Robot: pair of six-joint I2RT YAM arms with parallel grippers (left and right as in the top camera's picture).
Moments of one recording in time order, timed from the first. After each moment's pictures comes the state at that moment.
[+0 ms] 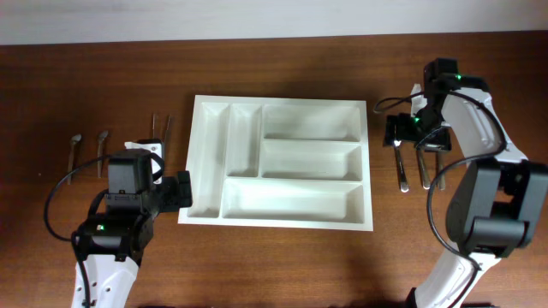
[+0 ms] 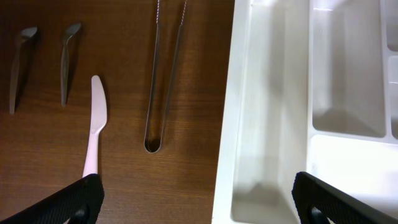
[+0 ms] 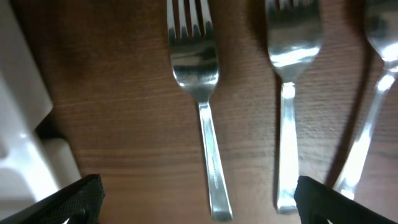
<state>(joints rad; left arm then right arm) -0.05 1.03 0.85 -0.74 -0.10 -0.07 -0.14 2.03 1.59 -1.08 -0.07 0.02</state>
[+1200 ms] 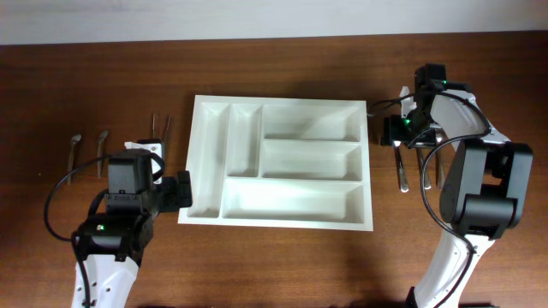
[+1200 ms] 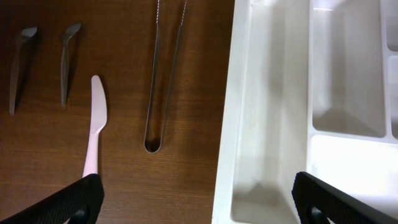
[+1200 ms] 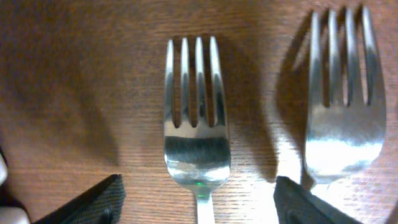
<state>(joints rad) -0.05 1.03 0.85 -0.74 -0.10 -0.07 -0.14 2.16 1.59 -0.91 -0.09 -0.07</state>
